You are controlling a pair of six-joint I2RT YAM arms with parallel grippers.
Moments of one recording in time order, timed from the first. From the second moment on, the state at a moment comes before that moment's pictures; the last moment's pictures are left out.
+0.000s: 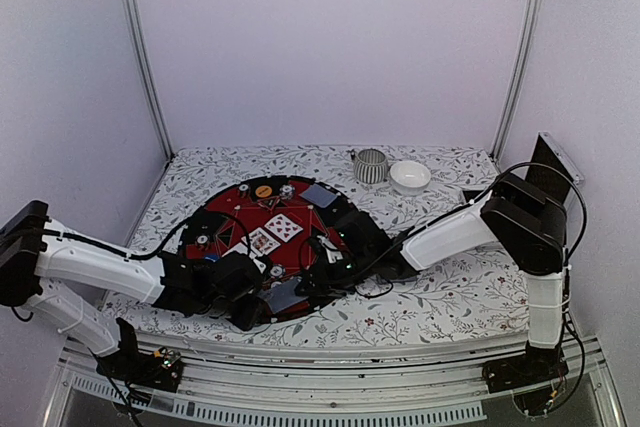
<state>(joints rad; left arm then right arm) -1.11 1.37 0.58 -0.31 -0.29 -0.51 0.98 2.07 1.13 0.21 -0.52 0.79</state>
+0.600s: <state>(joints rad) -1.09 1.43 0.54 -0.18 -0.23 -0.44 0.98 2.10 1.13 0.32 -0.67 0.91</state>
